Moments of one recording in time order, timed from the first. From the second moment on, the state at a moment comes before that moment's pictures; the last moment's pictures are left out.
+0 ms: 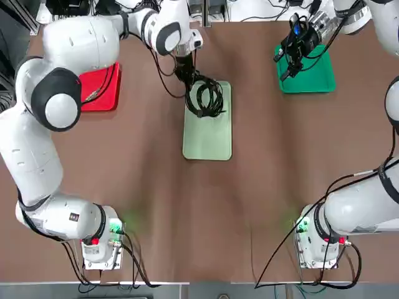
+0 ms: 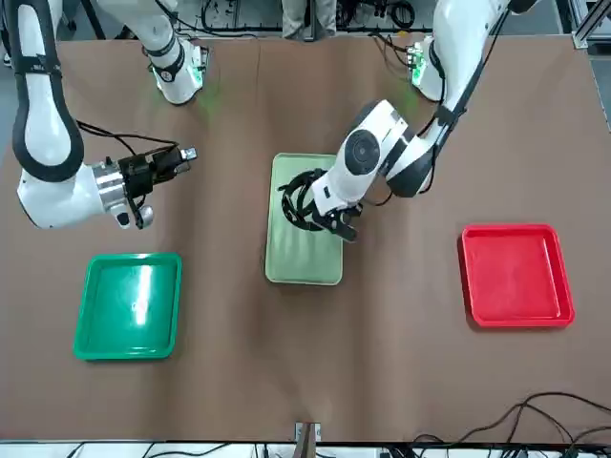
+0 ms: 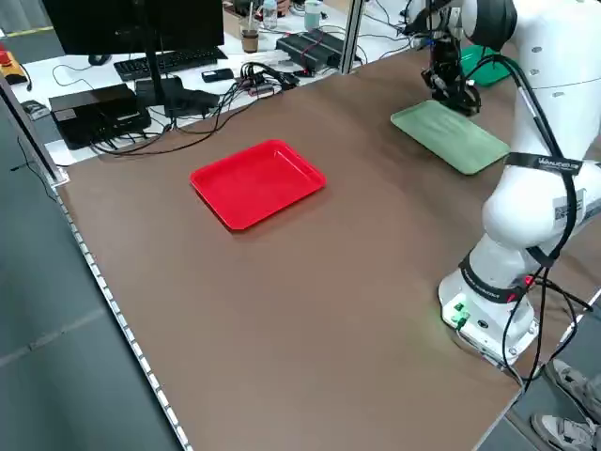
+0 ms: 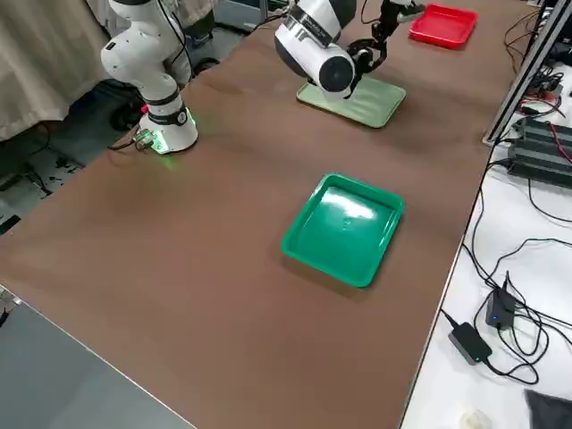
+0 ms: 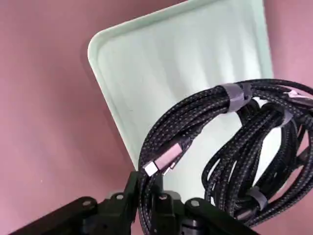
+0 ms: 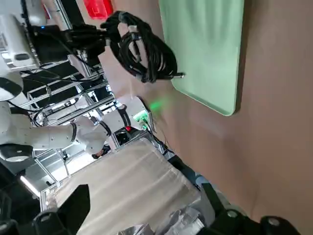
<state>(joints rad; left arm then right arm) -0.20 0.52 -0.57 -1.63 0.08 2.02 -0.38 0.00 0.20 0.00 -1.96 0.95 1.40 -0.33</state>
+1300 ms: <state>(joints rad) -0.20 0.46 -0.57 -1.44 -0.34 2.02 -0.38 0.13 0.30 0.00 -1.98 1.32 1.46 -0.54</state>
